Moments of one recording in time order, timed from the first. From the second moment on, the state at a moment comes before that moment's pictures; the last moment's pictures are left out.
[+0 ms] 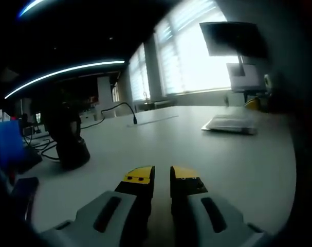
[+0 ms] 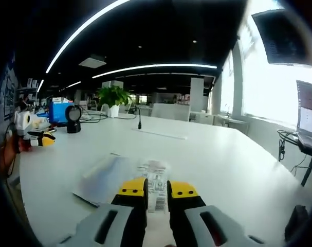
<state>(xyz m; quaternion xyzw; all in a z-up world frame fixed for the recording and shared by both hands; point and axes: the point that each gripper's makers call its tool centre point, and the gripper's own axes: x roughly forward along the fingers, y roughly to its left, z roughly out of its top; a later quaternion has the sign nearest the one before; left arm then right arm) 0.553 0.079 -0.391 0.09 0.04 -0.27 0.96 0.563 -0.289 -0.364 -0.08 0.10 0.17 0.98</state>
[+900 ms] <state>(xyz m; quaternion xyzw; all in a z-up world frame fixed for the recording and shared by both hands) 0.549 0.073 -0.391 0.10 0.04 -0.27 0.96 0.617 -0.261 -0.371 -0.19 0.19 0.22 0.94</state>
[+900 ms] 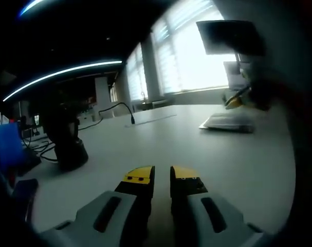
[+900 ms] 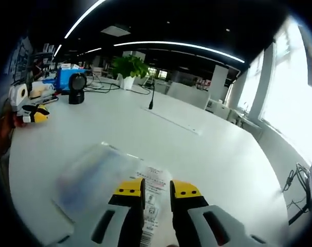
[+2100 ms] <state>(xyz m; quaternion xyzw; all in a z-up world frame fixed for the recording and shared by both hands) 0.547 0.071 -0.390 0.12 0.03 -0.28 0.95 0.657 -0.270 -0.409 -0.19 0.32 0.35 0.86</state>
